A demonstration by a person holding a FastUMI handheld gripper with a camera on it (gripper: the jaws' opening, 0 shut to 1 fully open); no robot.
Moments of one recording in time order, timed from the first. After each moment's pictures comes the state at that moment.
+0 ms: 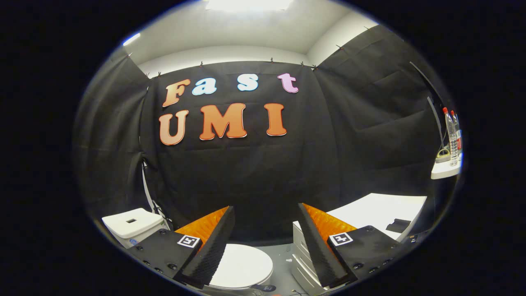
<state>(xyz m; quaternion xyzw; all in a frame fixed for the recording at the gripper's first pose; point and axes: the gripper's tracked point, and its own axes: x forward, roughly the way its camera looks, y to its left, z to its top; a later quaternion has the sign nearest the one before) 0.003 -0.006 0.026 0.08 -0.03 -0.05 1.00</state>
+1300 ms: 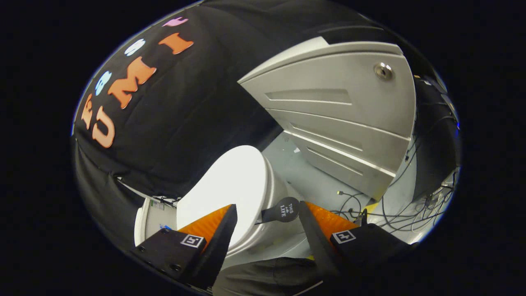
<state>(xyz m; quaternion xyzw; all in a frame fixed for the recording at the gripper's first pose) -0.034 0.033 -0.323 0.42 0.37 -0.12 0.82</state>
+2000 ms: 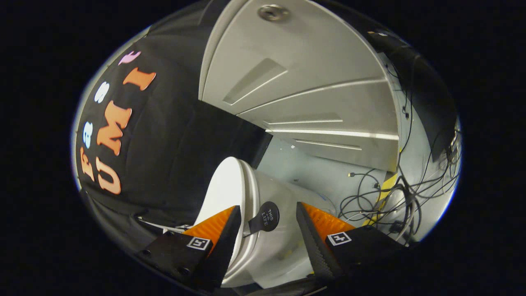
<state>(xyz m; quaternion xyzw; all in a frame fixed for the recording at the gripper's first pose) -0.019 0.012 -0.360 0.56 0.27 -0.16 0.77</state>
